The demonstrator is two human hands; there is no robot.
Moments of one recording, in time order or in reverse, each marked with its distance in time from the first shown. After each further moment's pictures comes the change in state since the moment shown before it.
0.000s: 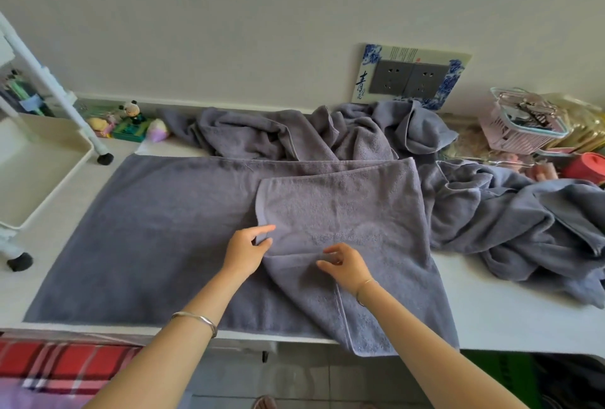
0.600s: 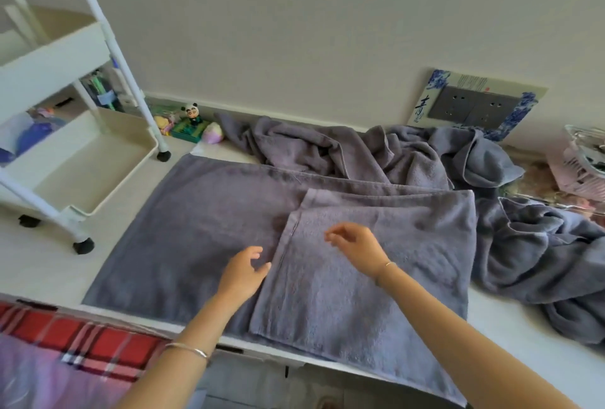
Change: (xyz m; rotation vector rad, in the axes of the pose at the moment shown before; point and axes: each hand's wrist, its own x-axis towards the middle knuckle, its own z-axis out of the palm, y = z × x) left_hand -0.006 -0.067 -0.068 0.103 0.003 -0.239; right_hand 0.029 -0.101 0.030 0.025 -0.113 -0.269
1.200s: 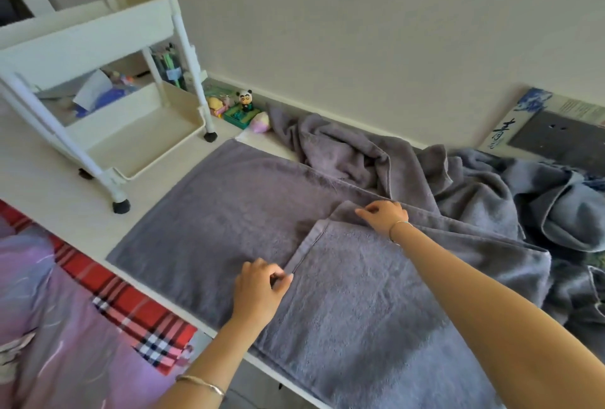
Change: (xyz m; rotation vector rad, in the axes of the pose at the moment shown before) left_hand -0.016 0.002 0.045 0.224 0.370 -0.003; right_hand 0.165 0.017 -0.025 -0.827 -0.096 0.029
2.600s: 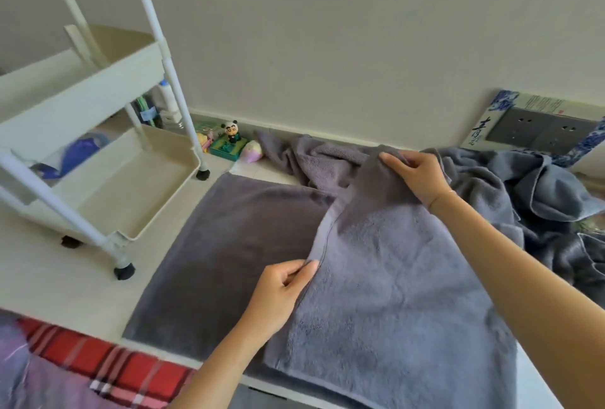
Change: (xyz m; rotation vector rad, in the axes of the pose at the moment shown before) left_hand 0.032 -0.001 -0.100 -0.821 -0.411 0.276; right_hand -0.048 -0.067 -0.089 0.790 0.465 -0.223
